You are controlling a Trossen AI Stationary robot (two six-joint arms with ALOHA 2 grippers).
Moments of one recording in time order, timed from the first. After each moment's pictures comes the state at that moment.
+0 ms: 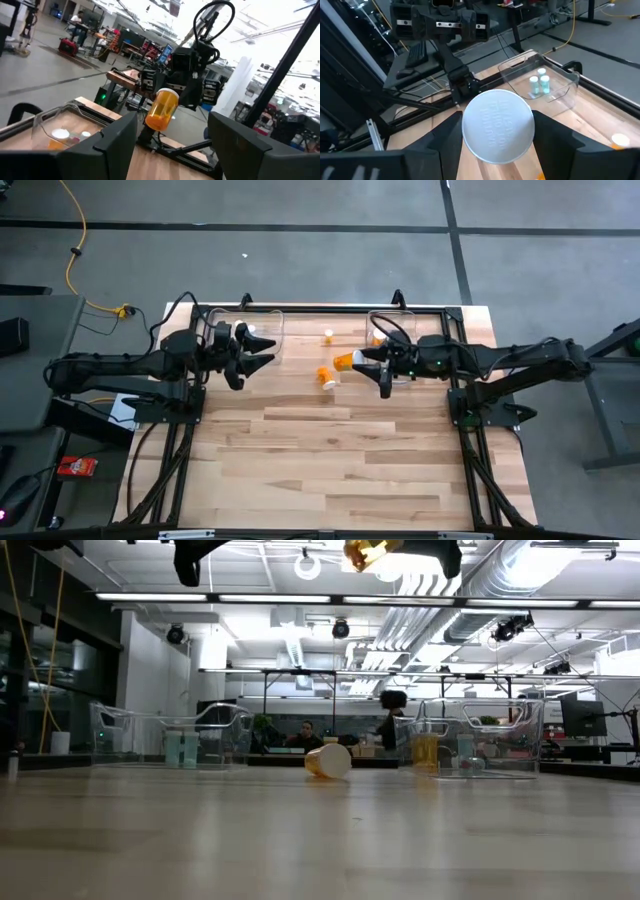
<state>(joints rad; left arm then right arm) 0.24 0.77 0.56 0.36 0.00 -0.44 0.04 1.08 0.94 -0.07 0.22 0.38</state>
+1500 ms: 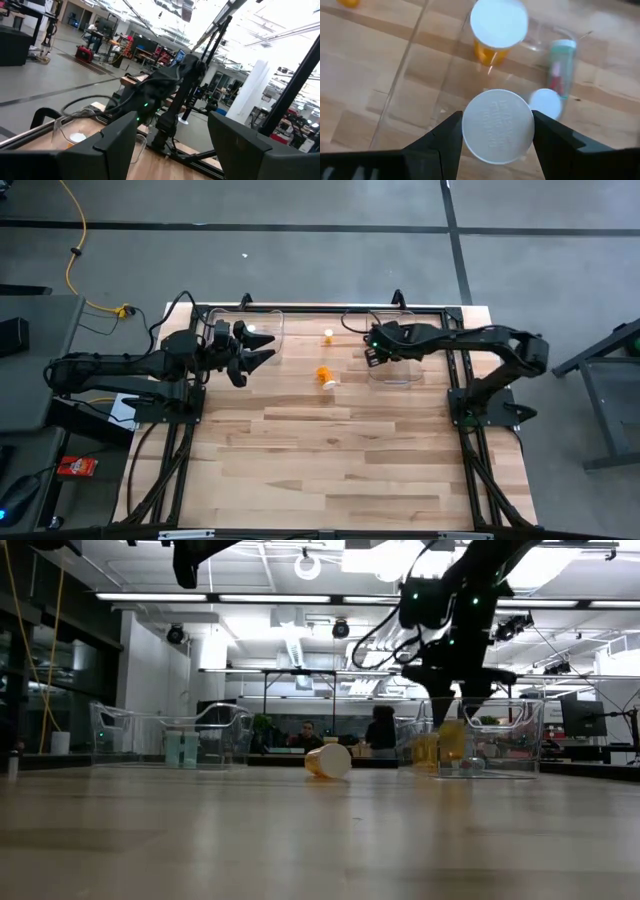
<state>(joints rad) 0.23 0.77 0.56 0.36 -0.08 -0.41 -0.35 1.50 0.98 -0.77 0.37 0.83</state>
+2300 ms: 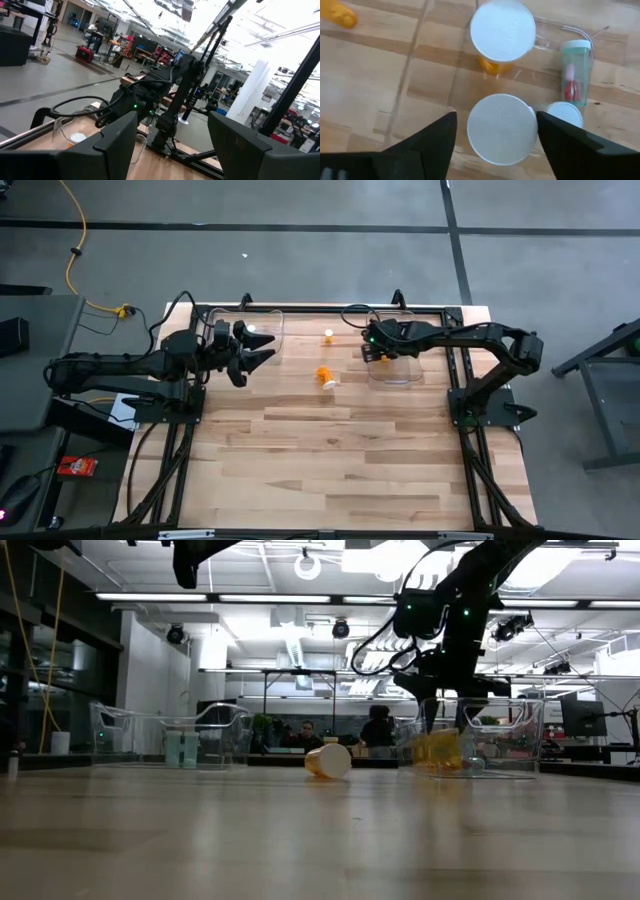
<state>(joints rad) 0.23 0.77 0.56 0.36 -0.08 -0.41 -0.40 1.56 0.98 -0.69 0.32 0.88</state>
